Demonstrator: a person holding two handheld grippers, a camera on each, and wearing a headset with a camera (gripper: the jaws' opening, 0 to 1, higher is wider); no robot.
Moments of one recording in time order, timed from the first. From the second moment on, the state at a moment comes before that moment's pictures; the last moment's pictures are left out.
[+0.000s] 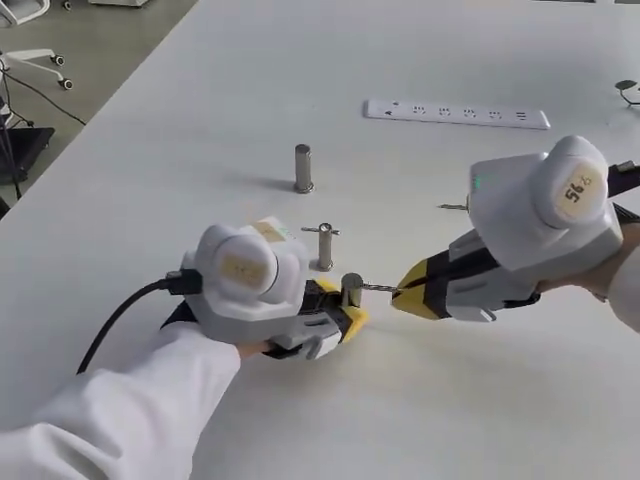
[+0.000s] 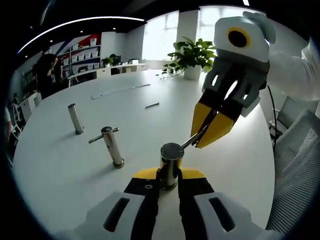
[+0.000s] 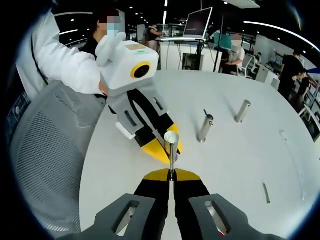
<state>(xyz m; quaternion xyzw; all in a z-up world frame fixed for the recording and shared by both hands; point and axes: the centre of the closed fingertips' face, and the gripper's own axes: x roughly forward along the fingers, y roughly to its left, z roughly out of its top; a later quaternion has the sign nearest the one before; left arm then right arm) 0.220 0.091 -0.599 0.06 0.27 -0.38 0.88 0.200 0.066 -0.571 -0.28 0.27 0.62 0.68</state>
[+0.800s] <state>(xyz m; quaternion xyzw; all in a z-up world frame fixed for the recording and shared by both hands) 0.220 0.092 -0.606 0.06 0.29 -0.36 0.88 0.199 0.089 -0.568 -0.28 0.29 0.59 0.70</state>
